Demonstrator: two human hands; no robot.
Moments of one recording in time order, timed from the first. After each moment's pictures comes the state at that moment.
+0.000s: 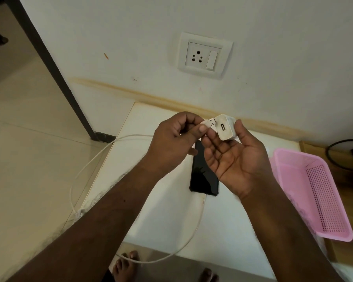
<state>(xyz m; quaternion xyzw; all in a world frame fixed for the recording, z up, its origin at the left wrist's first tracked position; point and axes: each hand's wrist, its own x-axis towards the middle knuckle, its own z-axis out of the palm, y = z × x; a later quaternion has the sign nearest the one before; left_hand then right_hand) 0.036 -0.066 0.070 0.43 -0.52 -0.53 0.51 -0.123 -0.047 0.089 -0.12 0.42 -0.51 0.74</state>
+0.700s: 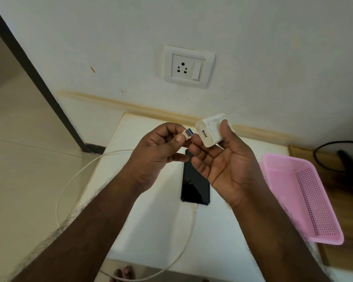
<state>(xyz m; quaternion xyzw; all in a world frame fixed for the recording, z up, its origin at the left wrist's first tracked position) 0.047 -0.073 0.061 0.28 -0.45 -0.68 0.51 -0.123 -0.044 0.105 -0.21 0.42 -0.52 0.71</state>
